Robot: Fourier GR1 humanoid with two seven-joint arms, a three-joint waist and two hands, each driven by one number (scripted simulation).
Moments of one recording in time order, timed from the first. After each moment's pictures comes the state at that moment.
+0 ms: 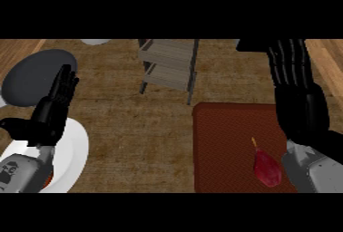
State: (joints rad) left arm -0.24 0.53 -0.29 -1.46 0.42 0.35 -0.15; right arm -0.32 -0.28 0.18 -1.73 -0.29 -0.23 -0.22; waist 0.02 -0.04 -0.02
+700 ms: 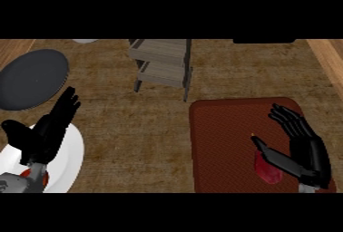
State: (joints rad) left arm -0.11 0.57 -0.29 -1.50 0.49 0.27 0.02; right arm 0.07 -0.29 0.13 -1.63 -0.30 -0.28 -0.21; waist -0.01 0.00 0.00
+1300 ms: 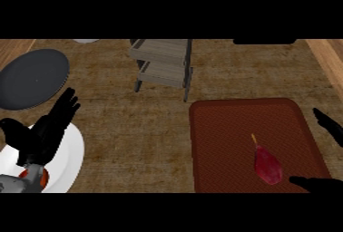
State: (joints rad) left arm -0.09 0.57 -0.28 -1.53 0.48 0.25 0.07; right arm 0.20 -0.72 0.12 -1.79 -0.01 -0.18 0.02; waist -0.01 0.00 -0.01
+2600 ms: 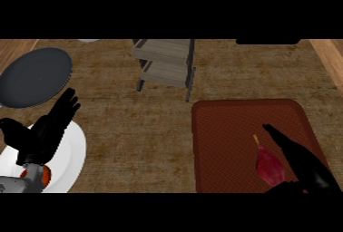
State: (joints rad) left arm -0.07 0.48 -0.17 -1.52 0.38 0.14 0.11; right arm 0.06 -0.60 0.36 -1.80 0.33 0.08 0.57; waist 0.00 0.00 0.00
